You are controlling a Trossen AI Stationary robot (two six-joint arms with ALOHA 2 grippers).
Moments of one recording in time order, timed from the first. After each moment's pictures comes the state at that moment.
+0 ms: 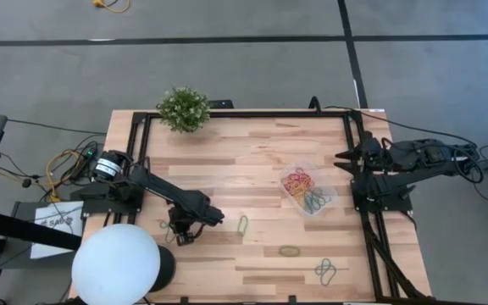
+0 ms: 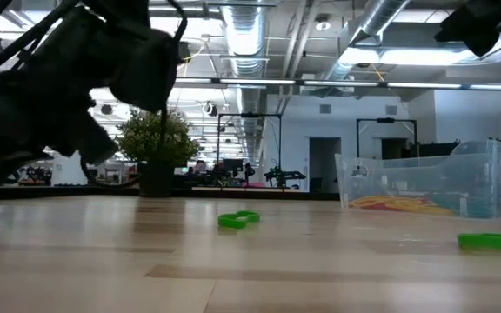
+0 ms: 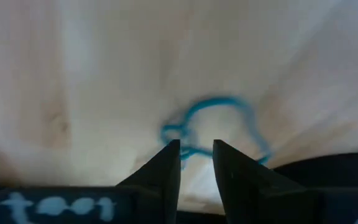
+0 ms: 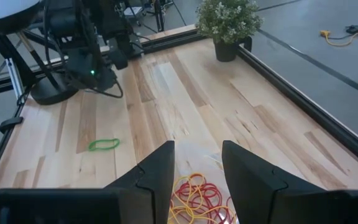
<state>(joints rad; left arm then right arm) -0.28 1.85 1.05 -1.15 0.30 -0.57 0.22 0.36 0.76 -0.86 0.39 0.29</state>
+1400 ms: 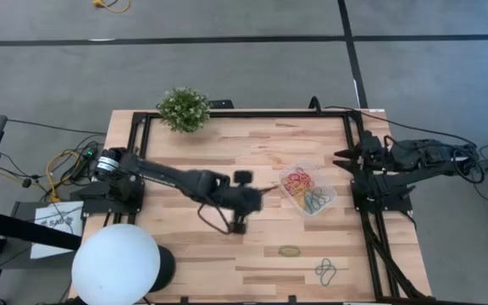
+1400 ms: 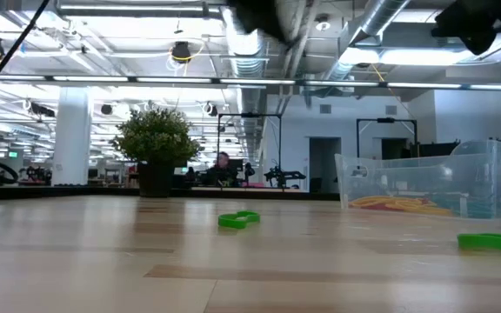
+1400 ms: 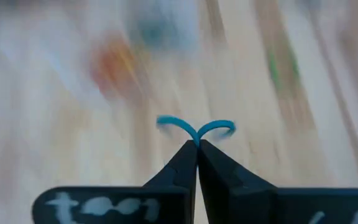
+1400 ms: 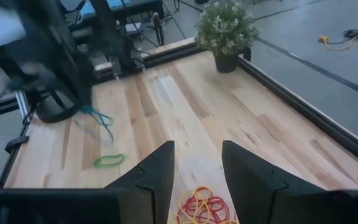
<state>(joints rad) -0.22 1.85 1.67 -0.74 -0.21 0.01 0.22 0.35 0.75 -0.80 0.41 0.31</state>
